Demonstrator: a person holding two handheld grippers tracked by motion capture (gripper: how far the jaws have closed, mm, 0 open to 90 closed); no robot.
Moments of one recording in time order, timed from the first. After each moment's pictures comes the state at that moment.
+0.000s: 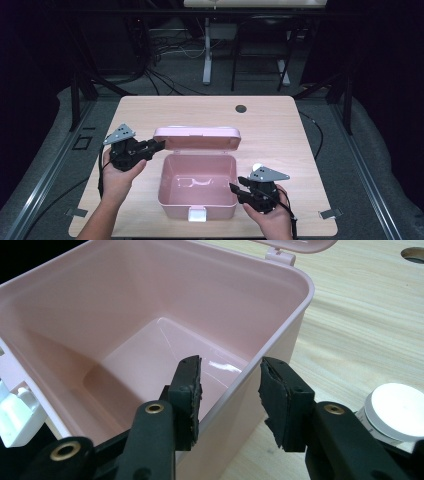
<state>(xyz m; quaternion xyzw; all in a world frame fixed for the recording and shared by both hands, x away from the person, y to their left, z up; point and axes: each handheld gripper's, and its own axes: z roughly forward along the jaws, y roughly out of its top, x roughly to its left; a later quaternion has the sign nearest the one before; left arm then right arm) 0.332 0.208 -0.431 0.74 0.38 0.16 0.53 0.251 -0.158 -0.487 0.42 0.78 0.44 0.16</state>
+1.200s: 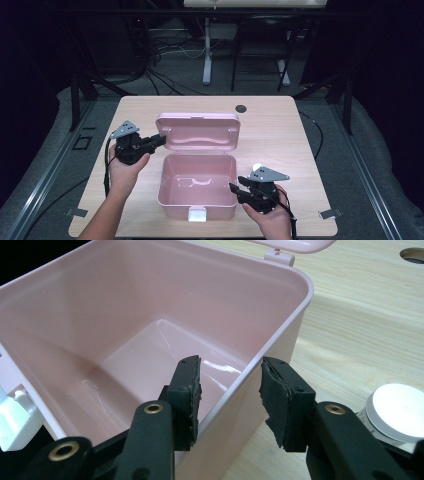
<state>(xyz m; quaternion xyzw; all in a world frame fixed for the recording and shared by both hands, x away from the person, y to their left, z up) 0.354 0.206 -0.442 0.73 0.41 0.16 0.52 0.251 -0.158 -0.489 0.42 0.77 0.45 0.16</state>
